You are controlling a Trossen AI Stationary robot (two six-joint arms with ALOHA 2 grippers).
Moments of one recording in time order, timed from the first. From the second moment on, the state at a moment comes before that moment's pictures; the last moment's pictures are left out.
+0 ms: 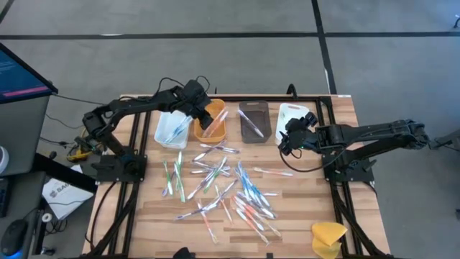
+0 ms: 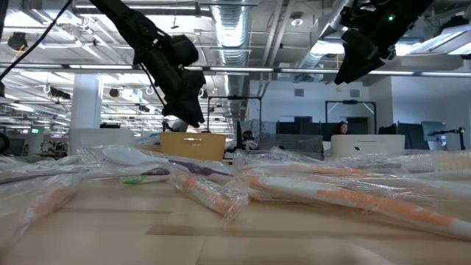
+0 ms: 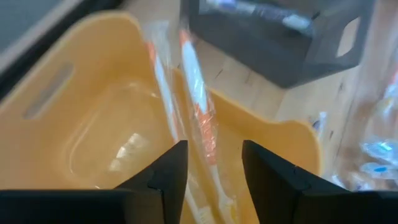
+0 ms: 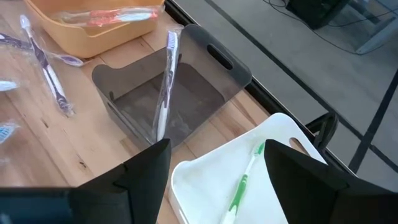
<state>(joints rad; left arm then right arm) 0.64 1.60 1.06 -0.39 0.25 -0.03 0.05 1.05 0.84 -0.75 0.76 0.44</state>
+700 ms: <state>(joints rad) 0.41 1.24 1.06 -0.42 0.25 -0.02 0.14 1.05 0.84 -0.75 0.32 0.50</state>
